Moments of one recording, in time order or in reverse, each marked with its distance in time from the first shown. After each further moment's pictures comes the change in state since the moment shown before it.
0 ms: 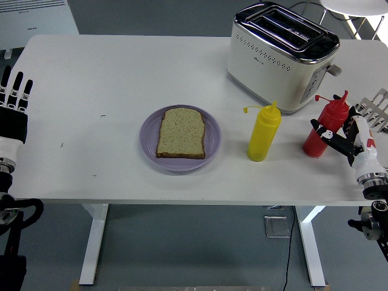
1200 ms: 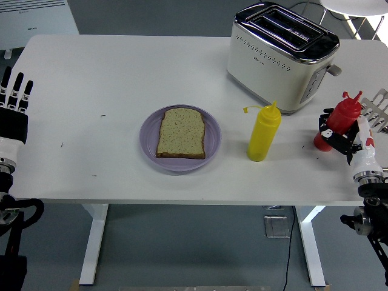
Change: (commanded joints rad) left arm -0.001 -0.003 -0.003 0.004 0.000 0.001 -0.001; right arm 0.043 0.016 -0.049 -0.056 0.085 -0.099 0.026
